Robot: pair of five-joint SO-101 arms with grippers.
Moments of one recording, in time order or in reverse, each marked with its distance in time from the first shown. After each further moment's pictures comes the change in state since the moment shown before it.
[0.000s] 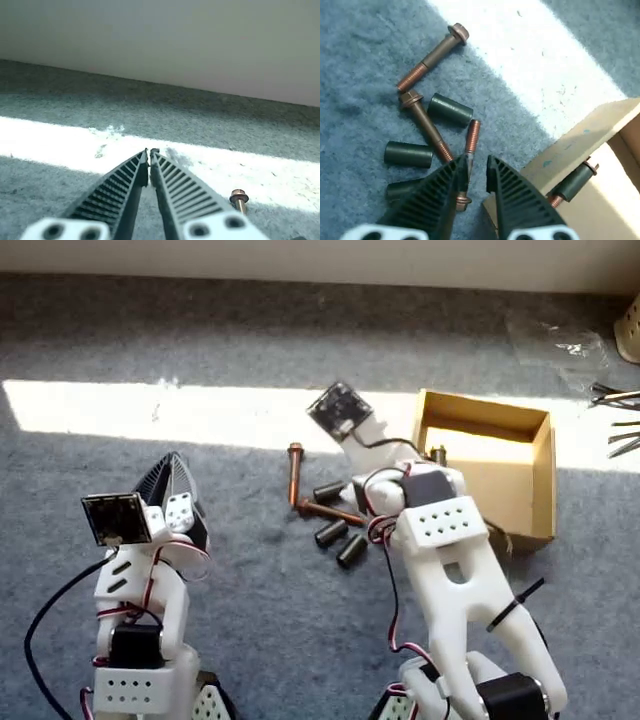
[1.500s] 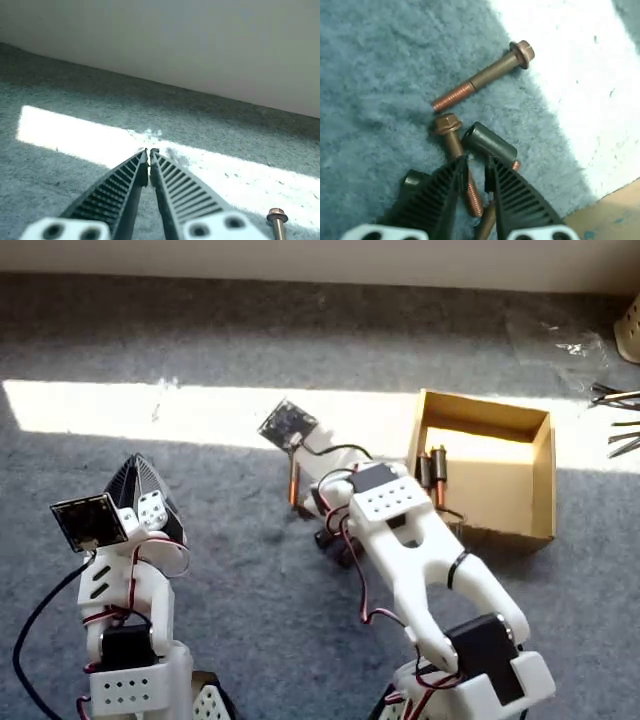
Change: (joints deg) left arm -8.4 0.0 0.0 -0.2 0.0; right arm -7.2 18.9 -5.5 -7.2 3.1
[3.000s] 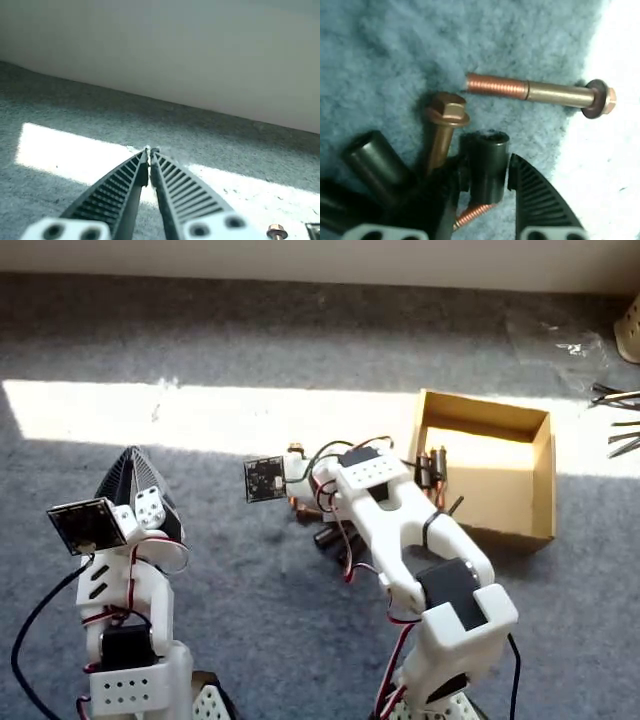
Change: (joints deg) left arm -0.1 0.0 0.6 -3.9 0.0; right arm 1.0 17.8 -10.4 -0.3 38.9
